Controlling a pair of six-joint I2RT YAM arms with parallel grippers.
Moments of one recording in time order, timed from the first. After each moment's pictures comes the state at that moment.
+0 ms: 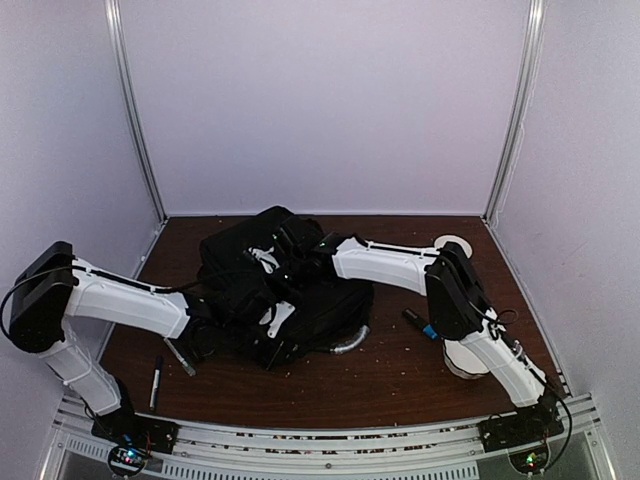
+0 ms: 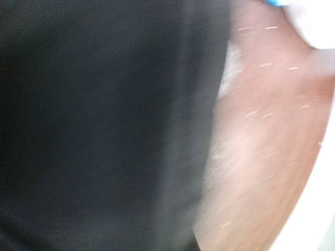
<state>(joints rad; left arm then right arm) -0.97 1.57 0.76 -0.13 0.17 -0.33 0.92 2.57 2.27 -0.49 -0.56 0.27</state>
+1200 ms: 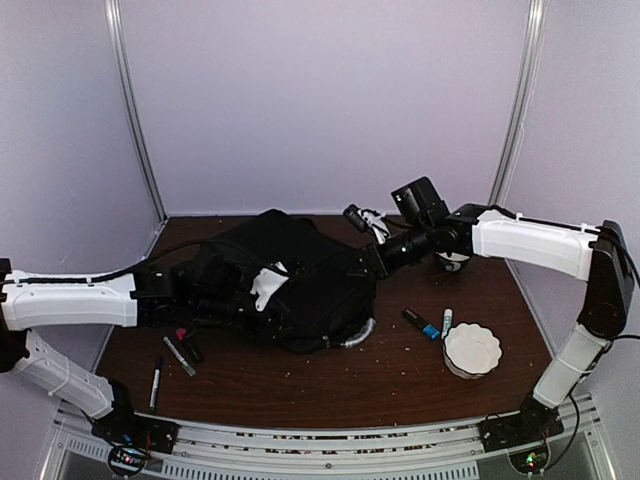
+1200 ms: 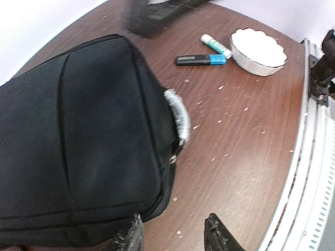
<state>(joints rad) -1.04 1.32 0.91 -0.28 0.03 -0.03 0.68 1.67 1.34 -0.40 -0.55 0.12</state>
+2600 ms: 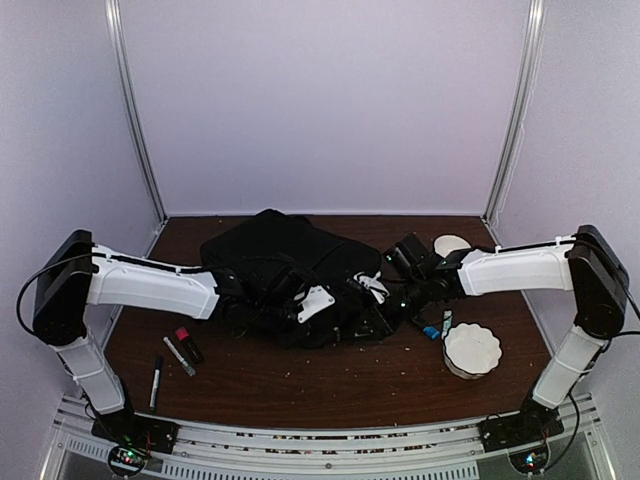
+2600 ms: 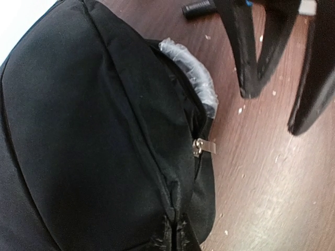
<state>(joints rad) -1.02 1.73 1.08 -0.22 -0.08 0.27 0.76 1.68 1.03 -0.32 -0.58 0.07</state>
